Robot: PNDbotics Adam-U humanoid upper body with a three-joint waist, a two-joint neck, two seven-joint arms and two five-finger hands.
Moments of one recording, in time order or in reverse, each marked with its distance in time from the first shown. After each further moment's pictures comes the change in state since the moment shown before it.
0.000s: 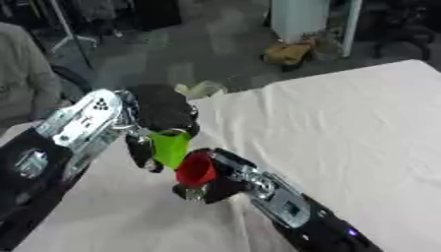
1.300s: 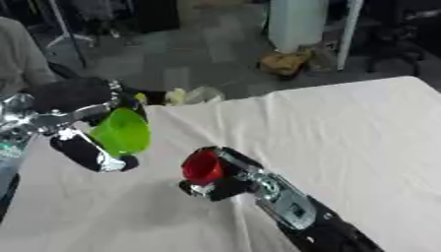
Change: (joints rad) left arm 0.310 0.003 0.479 -0.199 0.449 0.247 -0.026; right arm 0.006 -0.031 -0.038 -0.014 -0.005 0.006 -0.056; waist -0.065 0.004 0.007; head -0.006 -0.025
